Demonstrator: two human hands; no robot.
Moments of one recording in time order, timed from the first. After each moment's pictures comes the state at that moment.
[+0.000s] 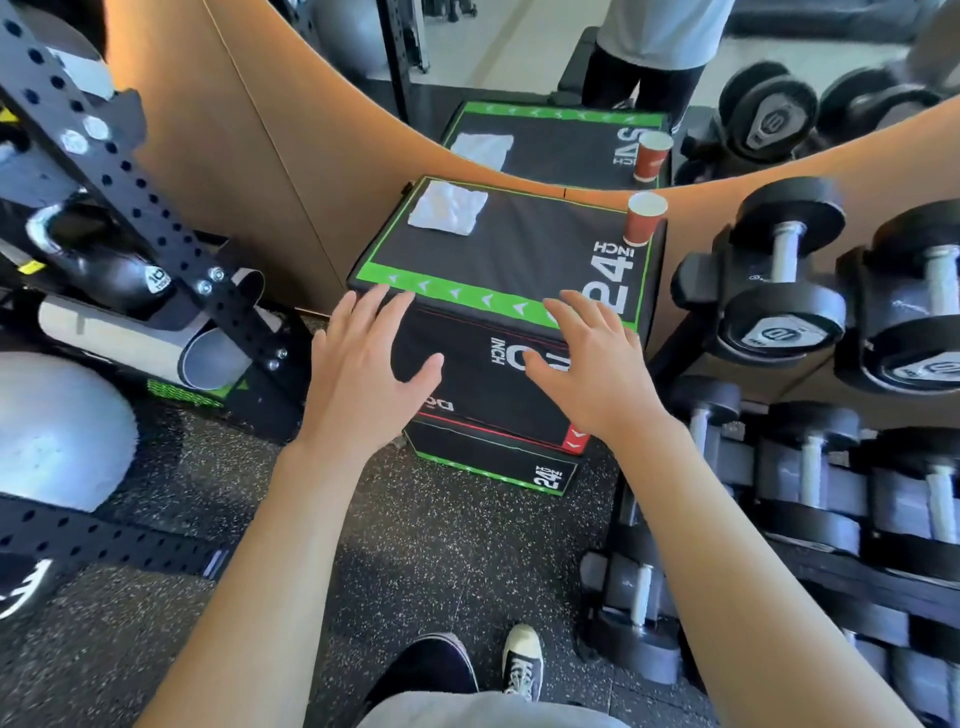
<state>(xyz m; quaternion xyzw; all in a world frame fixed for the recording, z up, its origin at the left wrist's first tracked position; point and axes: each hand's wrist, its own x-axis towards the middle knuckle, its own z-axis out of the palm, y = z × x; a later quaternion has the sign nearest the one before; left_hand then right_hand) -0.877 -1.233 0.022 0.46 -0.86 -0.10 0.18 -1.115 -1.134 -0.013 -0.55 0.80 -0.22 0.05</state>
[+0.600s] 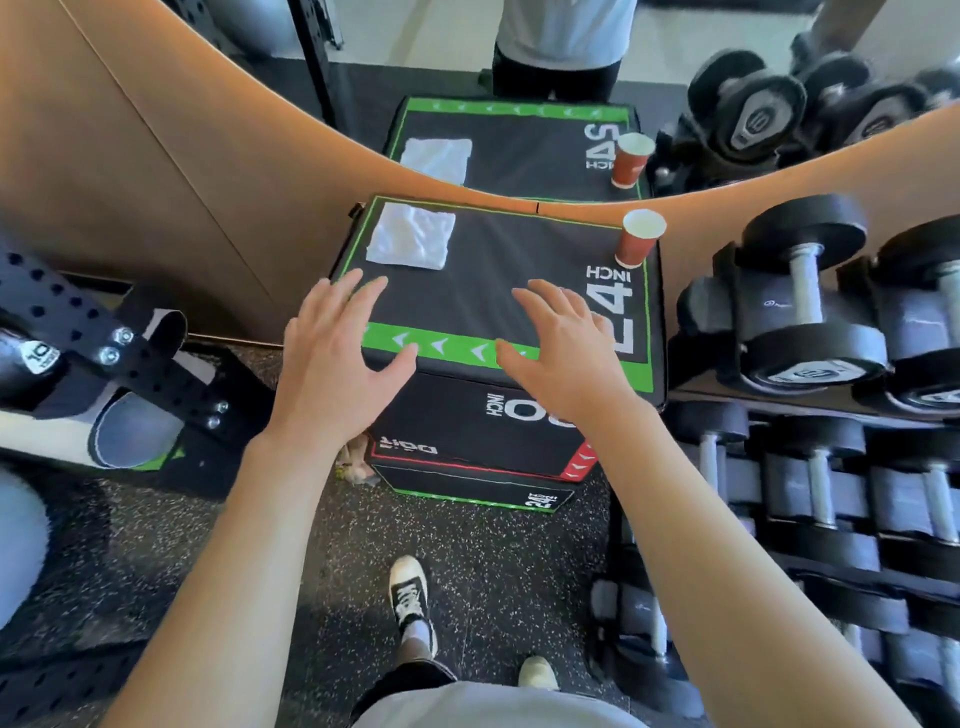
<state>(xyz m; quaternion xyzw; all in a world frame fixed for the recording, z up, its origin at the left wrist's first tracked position) -0.921 -1.436 -0.004 0.39 -0.89 -0.16 0.19 -1.142 -1.306 -0.028 -0.51 0.84 -0.19 0.06</state>
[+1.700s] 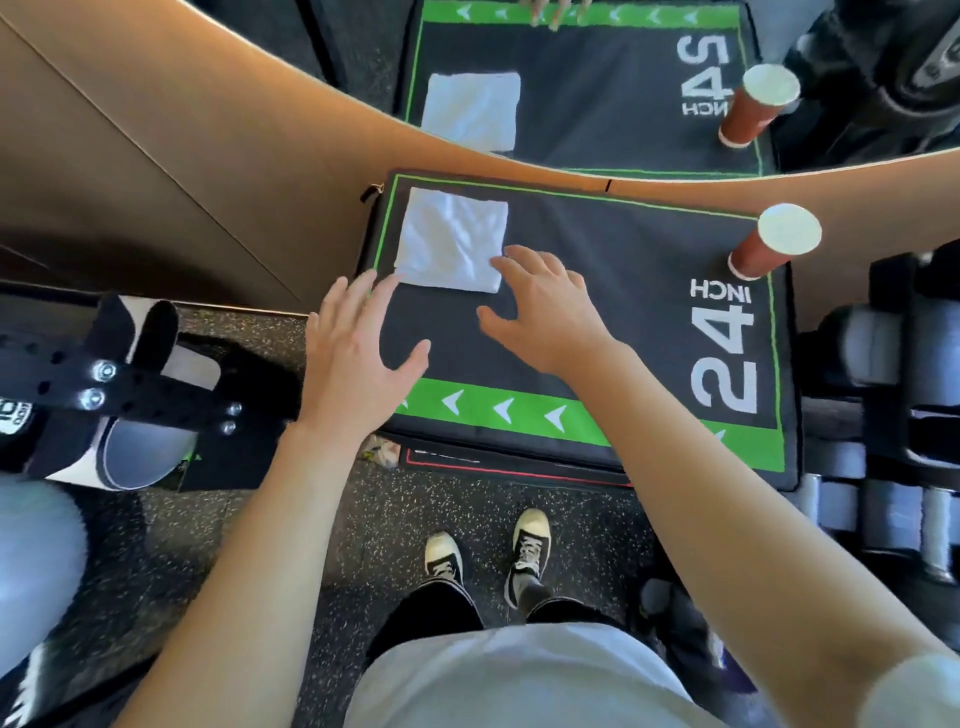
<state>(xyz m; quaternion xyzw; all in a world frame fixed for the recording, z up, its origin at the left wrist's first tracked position) -0.983 -1.660 -0.111 0.39 -0.90 -0.17 0.11 -1.207 -1.561 -0.113 -0.53 0.82 -0.14 0.15</state>
